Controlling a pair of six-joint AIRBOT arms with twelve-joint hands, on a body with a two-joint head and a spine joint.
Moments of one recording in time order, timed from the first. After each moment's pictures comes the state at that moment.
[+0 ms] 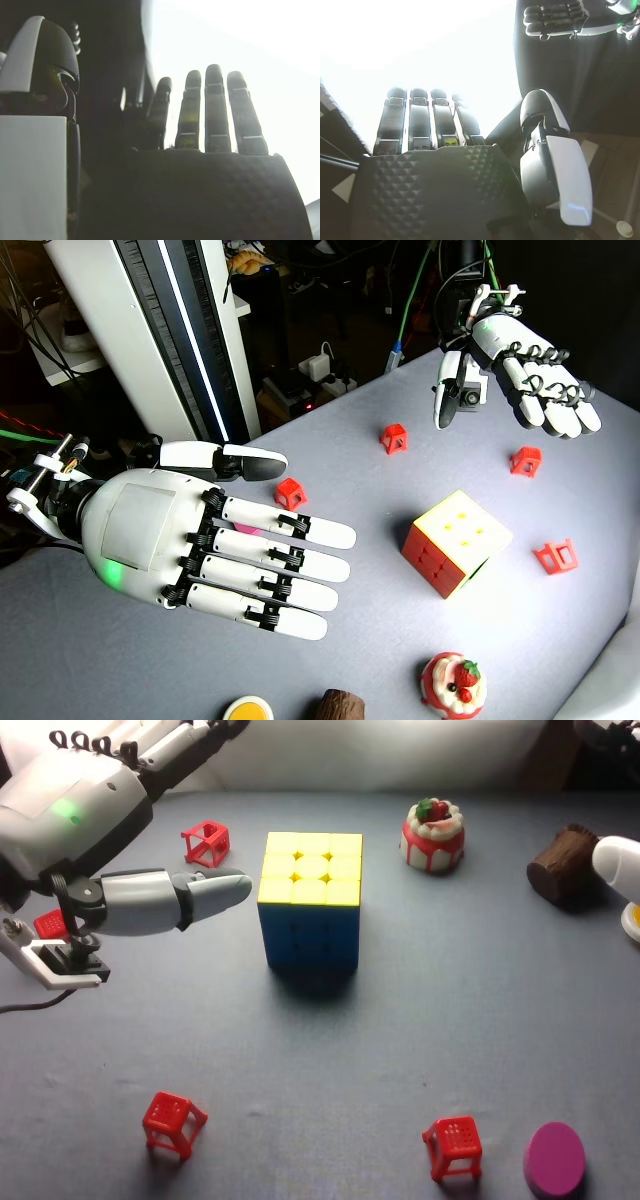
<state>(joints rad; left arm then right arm) 0.82 -0.97 1.15 -0.06 -1.00 0.77 -1.01 -0.83 0.99 0.20 1.10 -0.62</state>
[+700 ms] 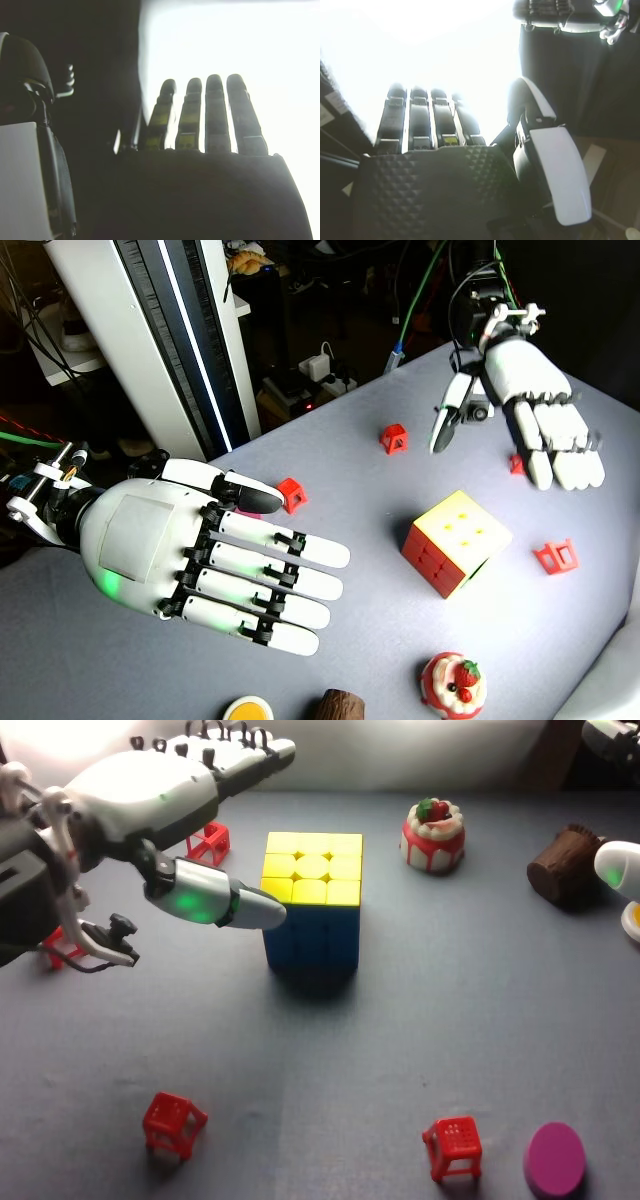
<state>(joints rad) 0.60 -1.10 1.30 0.02 -0.51 0.76 -1.03 -0.84 0.99 0.24 1.09 -0.62</state>
